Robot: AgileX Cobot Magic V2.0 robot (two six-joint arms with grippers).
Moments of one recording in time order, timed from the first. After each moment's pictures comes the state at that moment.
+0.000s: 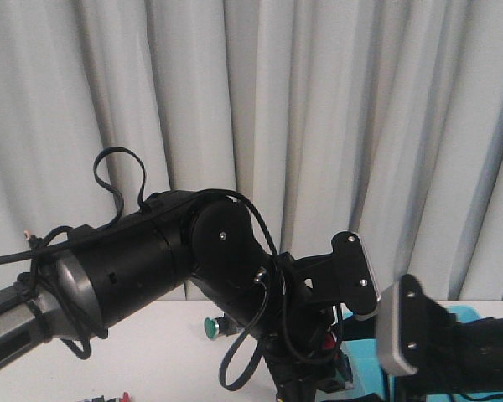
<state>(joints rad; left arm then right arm) -0.74 1.91 -1.86 -0.29 1.02 0.88 0.08 1.52 -0.95 1.21 0.84 -2.14</state>
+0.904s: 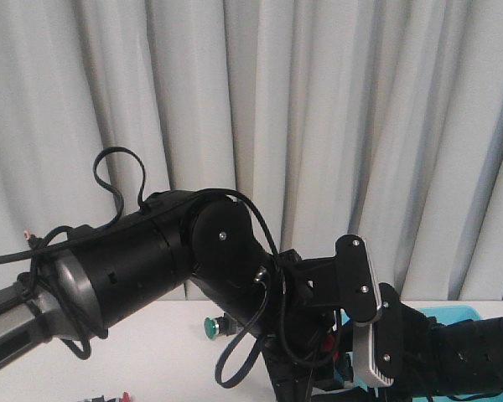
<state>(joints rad) -0.74 1.91 -1.86 -0.29 1.02 0.96 0.14 1.53 -0.96 1.17 0.76 -2.14</state>
